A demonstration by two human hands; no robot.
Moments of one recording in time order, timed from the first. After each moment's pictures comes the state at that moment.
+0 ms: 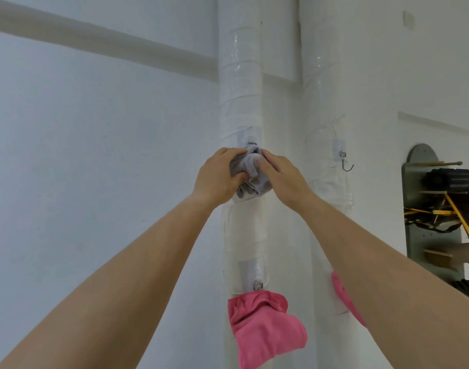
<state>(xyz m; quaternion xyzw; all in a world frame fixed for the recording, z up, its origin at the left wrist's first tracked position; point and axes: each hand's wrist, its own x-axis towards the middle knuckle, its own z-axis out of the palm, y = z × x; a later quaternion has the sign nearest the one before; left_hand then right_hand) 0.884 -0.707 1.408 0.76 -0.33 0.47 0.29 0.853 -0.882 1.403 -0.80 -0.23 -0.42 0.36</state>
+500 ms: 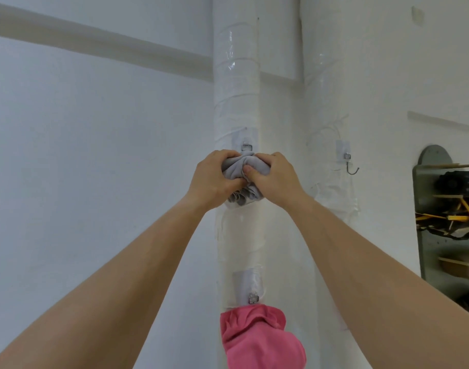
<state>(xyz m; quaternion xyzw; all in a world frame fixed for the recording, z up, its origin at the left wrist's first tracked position) 0.899 -0.716 1.410 0.73 -0.34 0.46 0.36 0.883 -0.885 1.412 -0.79 -0.20 -0.48 0.33</state>
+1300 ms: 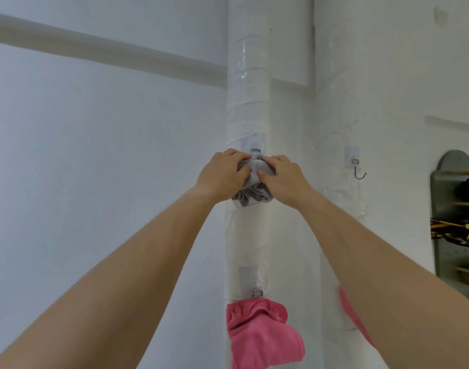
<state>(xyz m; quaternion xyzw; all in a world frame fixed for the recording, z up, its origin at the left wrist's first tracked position) 0.873 -0.719 1.429 0.83 -0.27 0.43 0.21 0.865 -0.890 1.420 -0.85 -0.18 -0.43 0.25</state>
